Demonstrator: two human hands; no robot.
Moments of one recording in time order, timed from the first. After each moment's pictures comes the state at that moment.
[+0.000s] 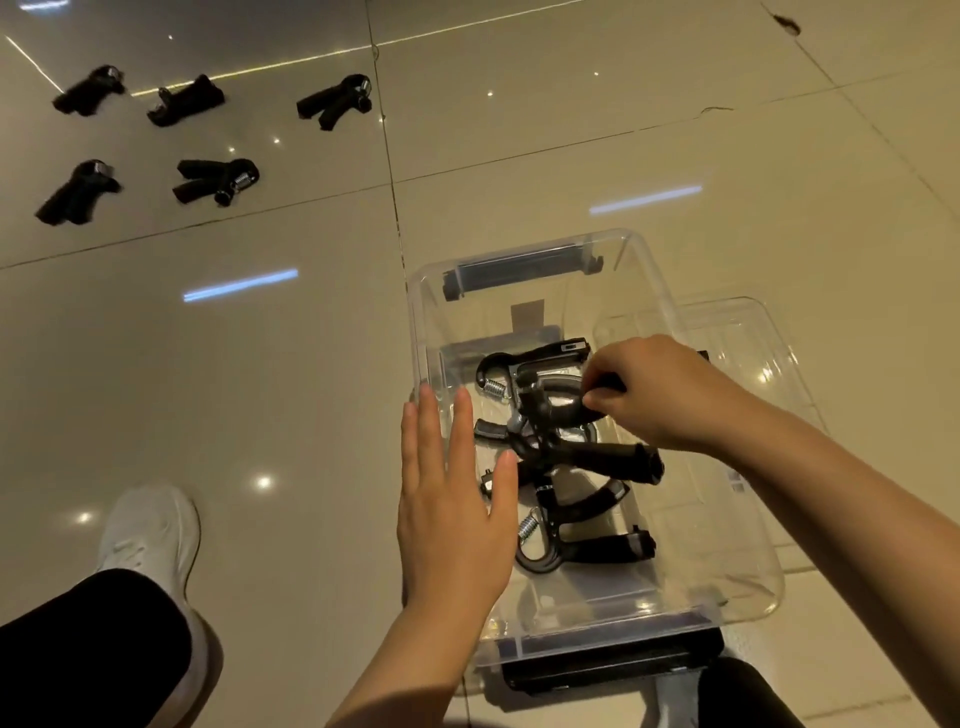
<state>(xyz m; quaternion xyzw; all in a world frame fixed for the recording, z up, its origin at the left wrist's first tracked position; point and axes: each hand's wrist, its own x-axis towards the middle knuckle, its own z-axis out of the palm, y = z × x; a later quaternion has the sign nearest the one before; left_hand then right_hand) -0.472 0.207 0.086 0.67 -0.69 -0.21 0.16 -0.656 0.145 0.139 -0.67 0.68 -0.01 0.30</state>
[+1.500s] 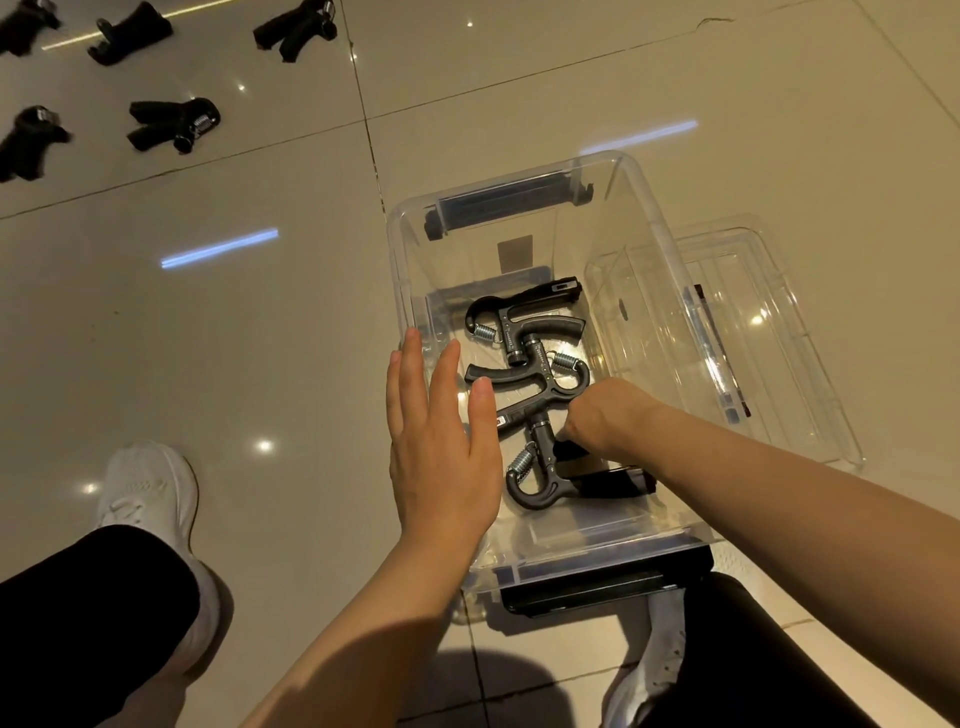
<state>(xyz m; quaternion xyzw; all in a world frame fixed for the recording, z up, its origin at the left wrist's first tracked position) -0.474 0.205 0.087 0.68 -0.66 -0.25 0.22 -0.635 0.172 0.033 -0.84 0.37 0.39 0.10</state>
